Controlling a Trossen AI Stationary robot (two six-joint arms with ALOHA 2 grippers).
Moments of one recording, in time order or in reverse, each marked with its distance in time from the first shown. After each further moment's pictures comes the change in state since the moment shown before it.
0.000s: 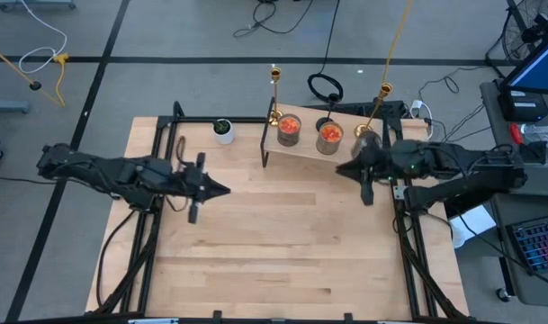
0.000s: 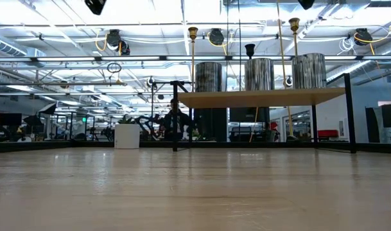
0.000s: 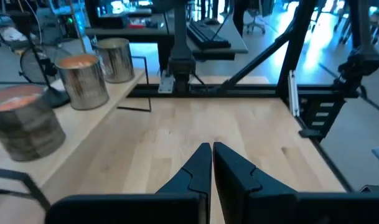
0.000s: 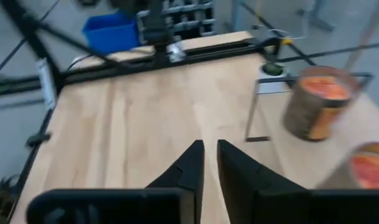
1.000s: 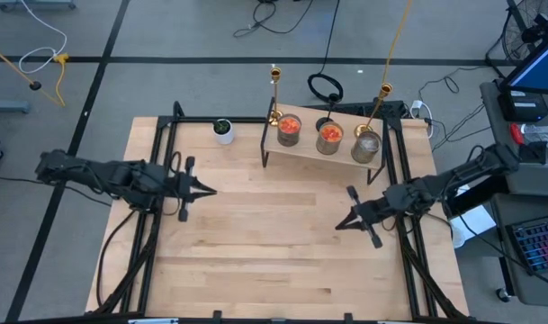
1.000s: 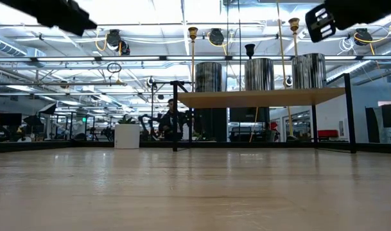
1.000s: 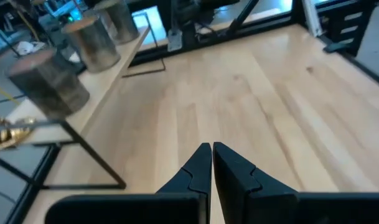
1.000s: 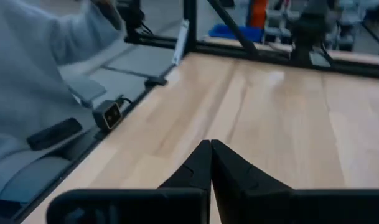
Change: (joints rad) left arm 0.013 -0.241 -0.199 -0.177 -0.017 0.233; right arm 0.307 -0.118 -0.628 0.647 -0.211 -0.173
